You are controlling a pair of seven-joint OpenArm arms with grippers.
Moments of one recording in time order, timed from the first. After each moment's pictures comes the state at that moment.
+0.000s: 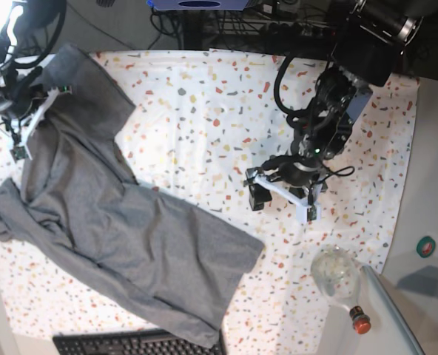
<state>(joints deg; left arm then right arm) -8.4 -16.9 26.8 62.3 -44.1 8.0 9.4 -19.7 6.8 23.8 105.6 5.1 31.3 -59.5</state>
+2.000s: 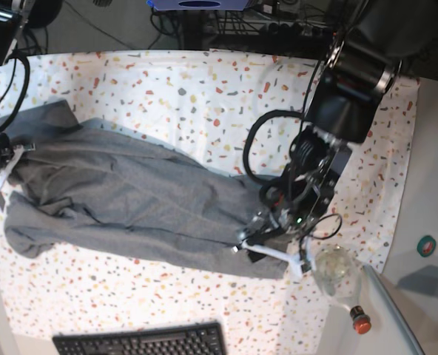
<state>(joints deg) -19.7 -9.9 22.5 61.3 -44.8 24.7 21.3 0.4 16.3 23.4 85.9 4.4 31.3 -64.4</state>
